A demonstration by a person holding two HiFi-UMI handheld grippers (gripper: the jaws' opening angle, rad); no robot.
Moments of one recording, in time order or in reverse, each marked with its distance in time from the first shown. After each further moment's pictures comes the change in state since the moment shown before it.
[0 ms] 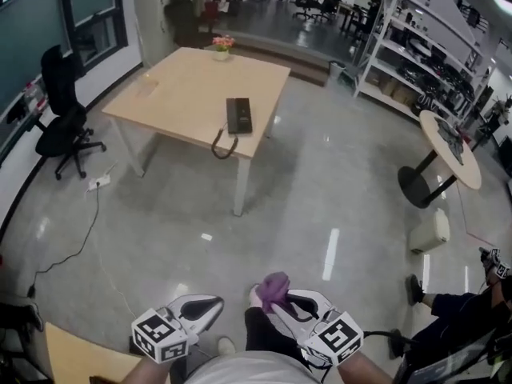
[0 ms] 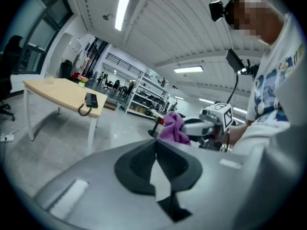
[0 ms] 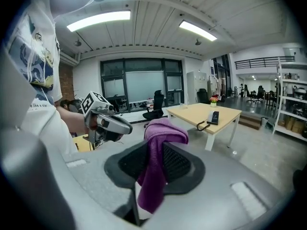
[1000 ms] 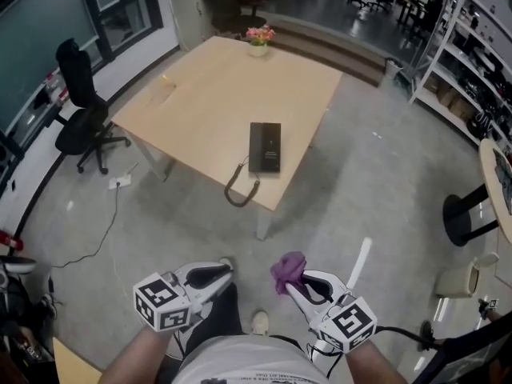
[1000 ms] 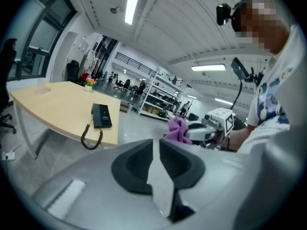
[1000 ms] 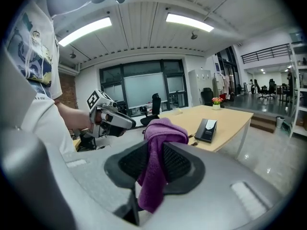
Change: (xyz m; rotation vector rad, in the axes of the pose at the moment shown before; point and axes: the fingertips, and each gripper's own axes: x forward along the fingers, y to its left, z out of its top) left arm 0.153 0.215 0.163 -0.042 0.017 0.133; right arm 0.149 -0.263 0.071 0.015 -0.040 0.134
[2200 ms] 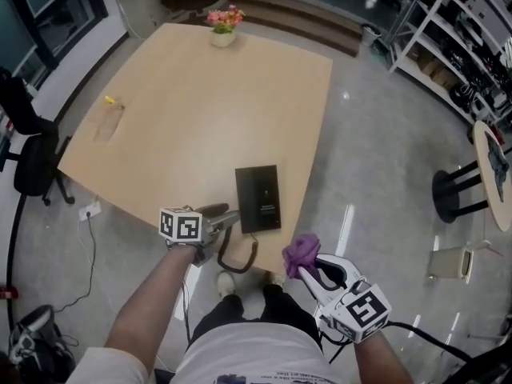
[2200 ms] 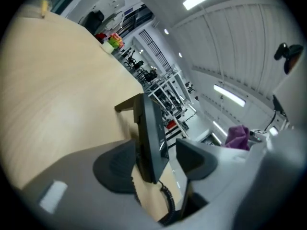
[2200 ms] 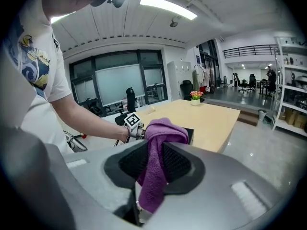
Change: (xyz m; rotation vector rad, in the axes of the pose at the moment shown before) left arm 0.226 0.333 0.058 -0.430 0.121 -0.192; right arm 0.127 -0.180 0.066 0.120 0.111 -0.209
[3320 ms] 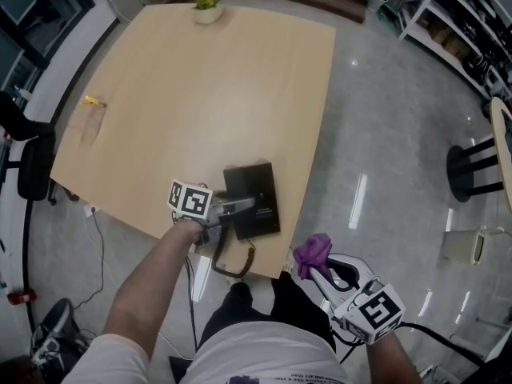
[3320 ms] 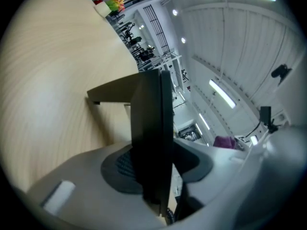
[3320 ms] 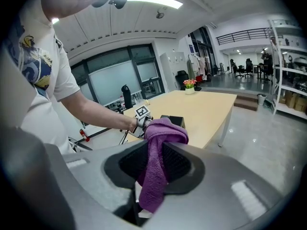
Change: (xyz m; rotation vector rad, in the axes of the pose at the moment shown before) left arm 0.071 -0.007 0.007 -0.105 0.245 -0.186; right arm 0.001 -0.043 -0.022 0.111 0.065 0.036
